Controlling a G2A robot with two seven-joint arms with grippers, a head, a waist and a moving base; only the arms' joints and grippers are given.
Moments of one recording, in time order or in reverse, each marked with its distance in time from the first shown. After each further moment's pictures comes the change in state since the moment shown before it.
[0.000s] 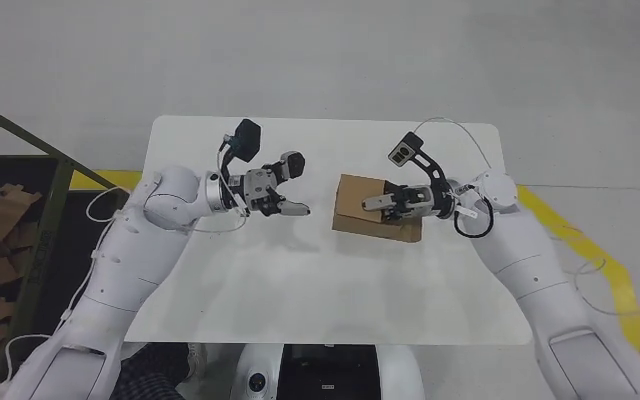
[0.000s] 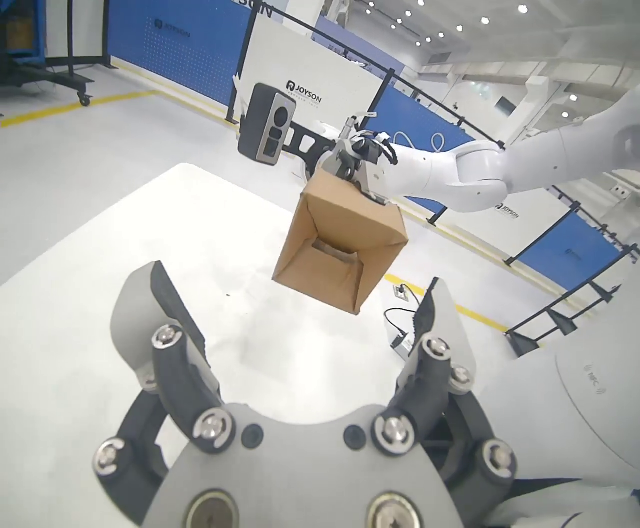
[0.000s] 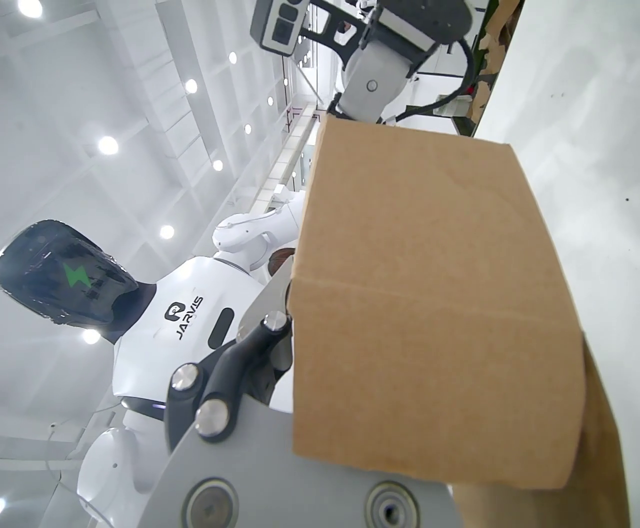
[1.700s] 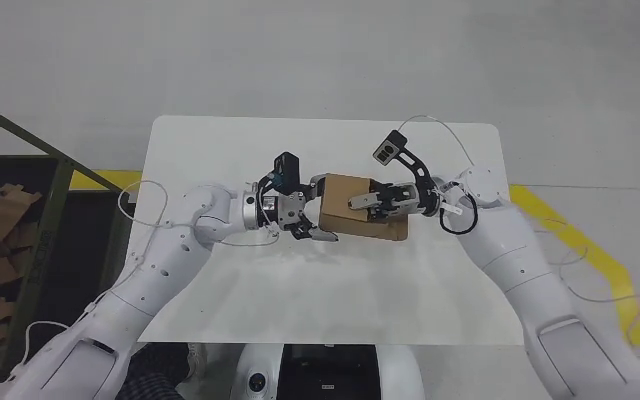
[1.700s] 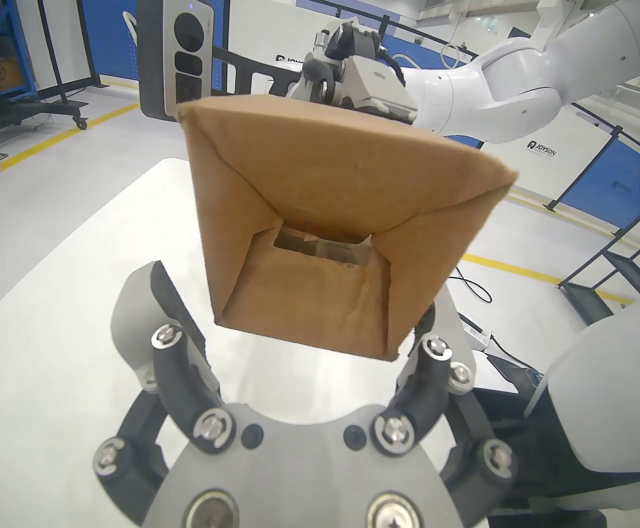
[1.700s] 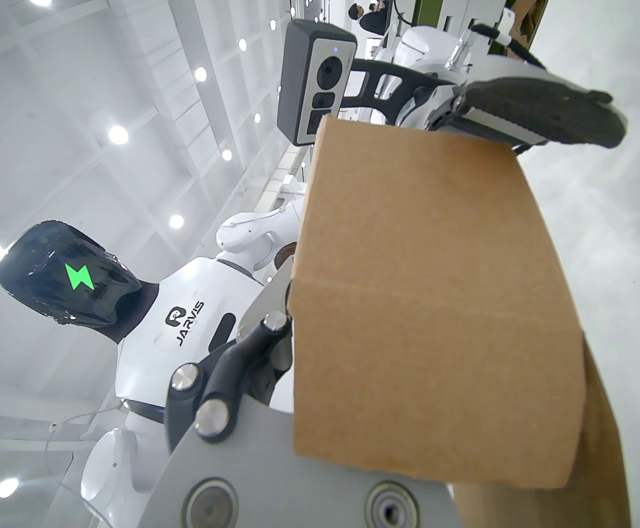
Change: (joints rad) left arm -0.049 -0.018 0.229 0.069 0.486 0.000 0.458; right arm 0.044 -0.050 -0.066 0.049 0.043 -0.026 0.000
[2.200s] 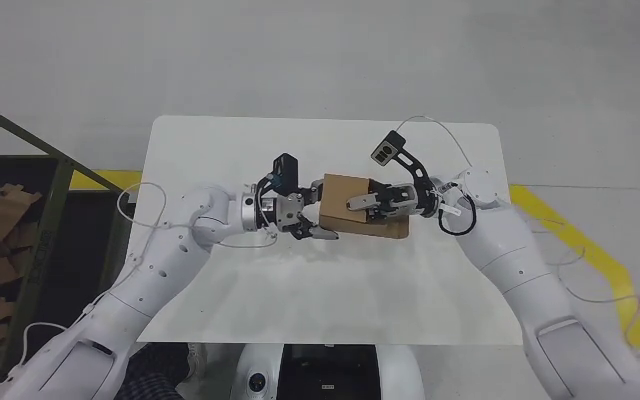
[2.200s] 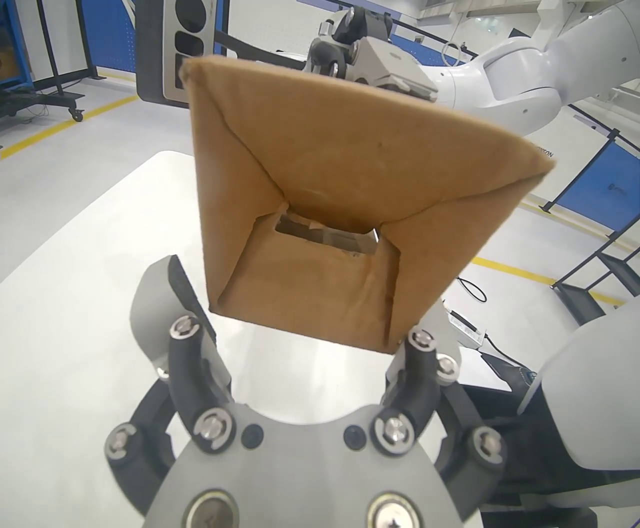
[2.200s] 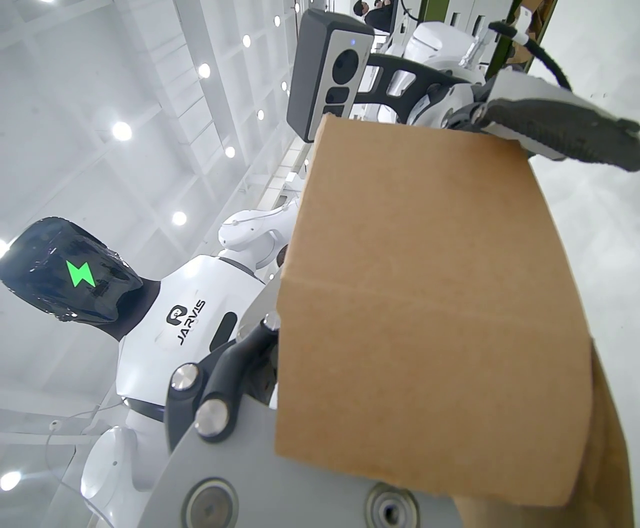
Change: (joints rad) left arm 0.010 0.009 -0.002 0.001 -0.026 0.000 -0.017; right arm -0.004 -0.004 -0.002 -0.007 0.008 0.000 0.000
